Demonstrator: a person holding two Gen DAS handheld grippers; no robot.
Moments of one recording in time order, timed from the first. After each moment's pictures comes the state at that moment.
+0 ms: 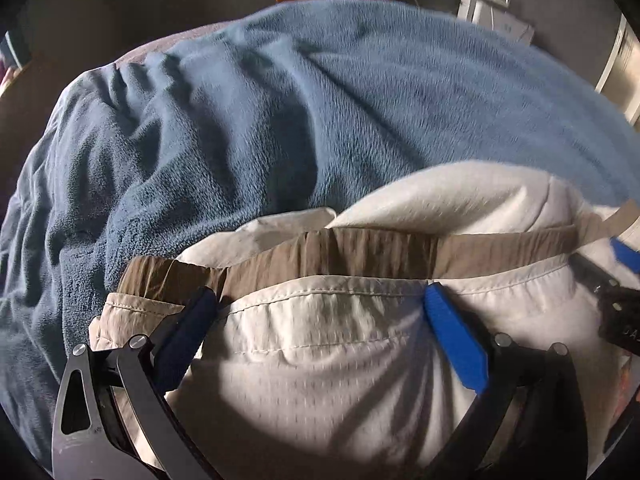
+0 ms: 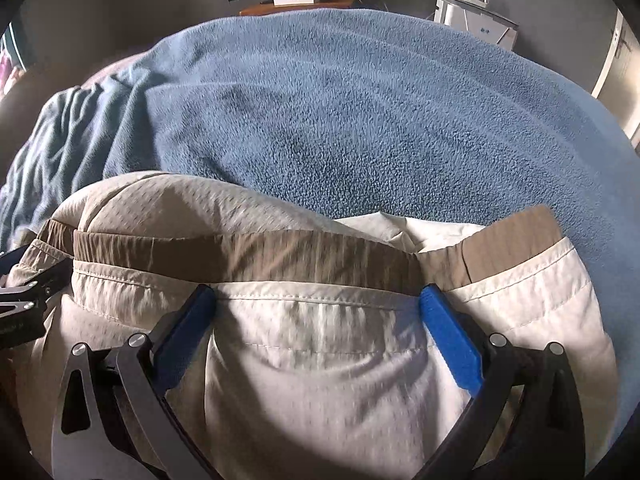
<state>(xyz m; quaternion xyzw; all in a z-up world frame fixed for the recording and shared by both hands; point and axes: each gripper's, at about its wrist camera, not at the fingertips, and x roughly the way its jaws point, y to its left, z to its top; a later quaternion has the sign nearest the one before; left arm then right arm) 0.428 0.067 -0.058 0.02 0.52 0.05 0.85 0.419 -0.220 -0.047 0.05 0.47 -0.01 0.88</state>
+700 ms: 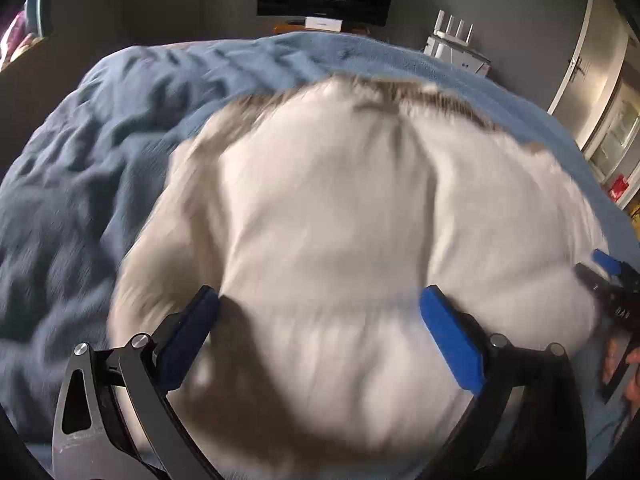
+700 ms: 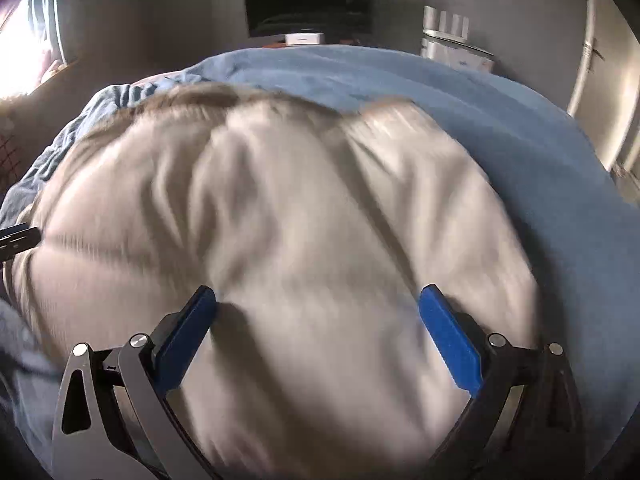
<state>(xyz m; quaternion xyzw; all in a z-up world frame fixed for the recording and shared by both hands) 0.202 0.102 -0.033 -0.03 0.45 0.00 0.89 0.185 -0.261 -0.043 0.04 0.38 0.01 0.92</state>
